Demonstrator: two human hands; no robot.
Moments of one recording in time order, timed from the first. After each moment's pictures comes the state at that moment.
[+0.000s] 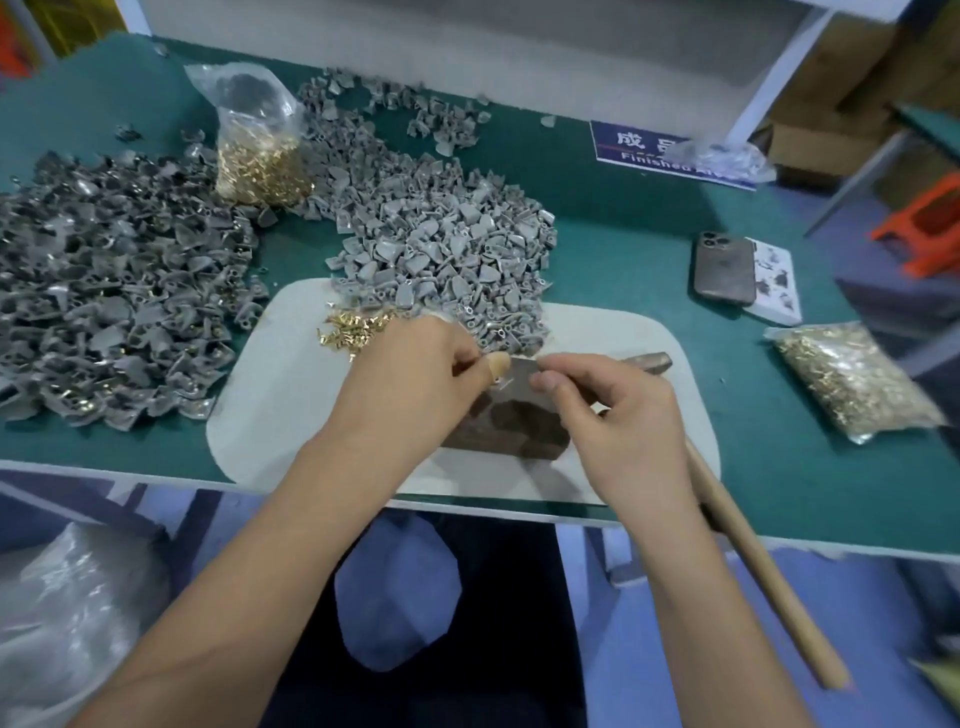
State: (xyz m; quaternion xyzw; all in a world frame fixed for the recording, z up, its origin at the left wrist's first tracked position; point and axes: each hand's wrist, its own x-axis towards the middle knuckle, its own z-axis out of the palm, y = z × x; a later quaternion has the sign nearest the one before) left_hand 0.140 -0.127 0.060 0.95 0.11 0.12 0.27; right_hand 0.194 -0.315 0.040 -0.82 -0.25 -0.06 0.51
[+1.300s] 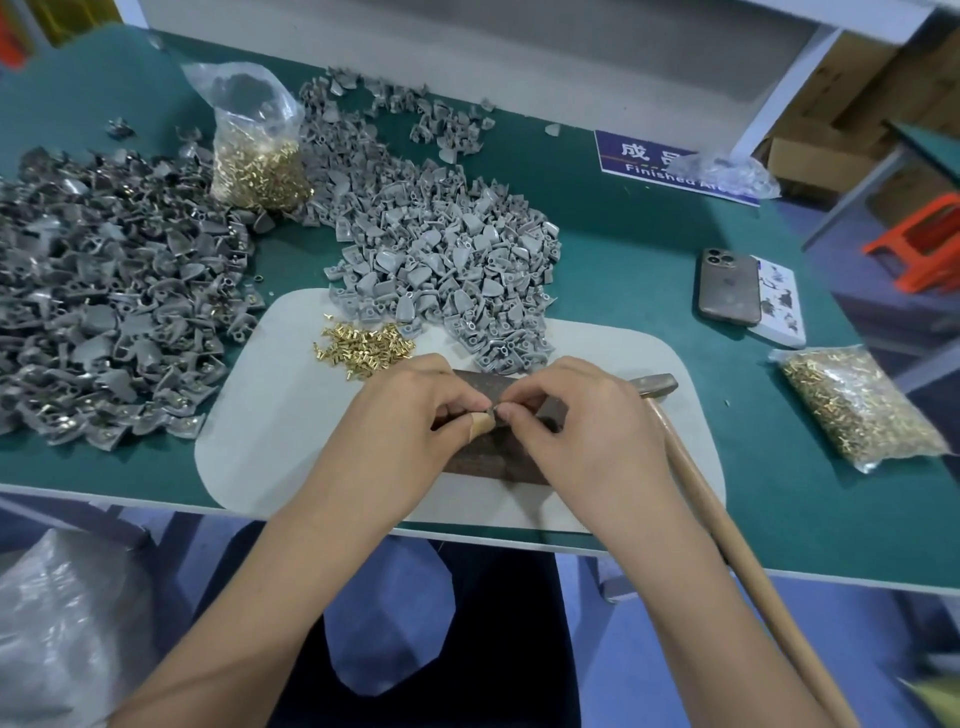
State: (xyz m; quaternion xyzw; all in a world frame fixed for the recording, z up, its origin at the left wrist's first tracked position) left_hand 0.121 -0.125 0.042 0.90 0.06 0.15 0.41; right_hand 0.192 -0.288 0.066 -0.92 -0.29 -0.02 0.27
